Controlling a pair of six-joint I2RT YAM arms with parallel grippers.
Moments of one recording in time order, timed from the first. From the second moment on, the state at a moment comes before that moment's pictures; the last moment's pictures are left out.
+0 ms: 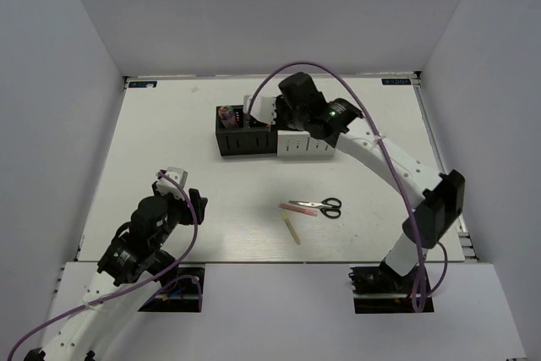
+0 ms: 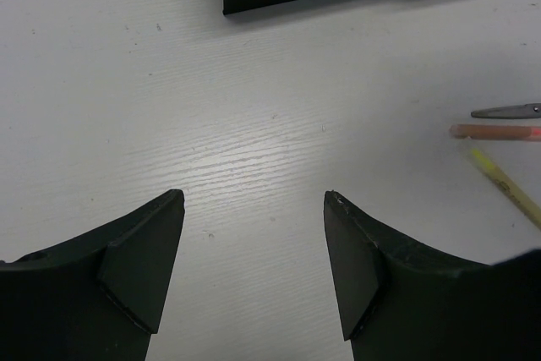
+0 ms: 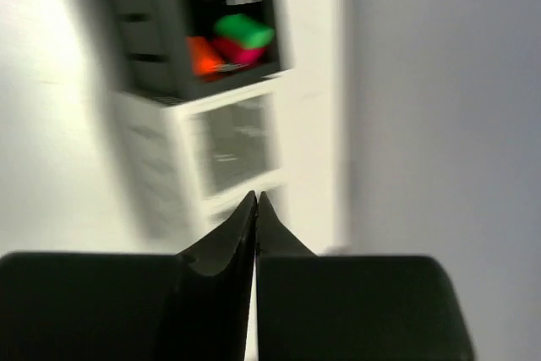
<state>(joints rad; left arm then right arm) -0.55 0.23 0.45 -0.61 -0.22 -0.20 0.81 1.68 1.72 -0.70 0.13 -0.99</state>
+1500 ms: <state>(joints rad) -0.55 0.28 0.44 -0.61 -0.16 -0.20 0.69 1.42 0.84 -0.64 -0.01 -0.45</state>
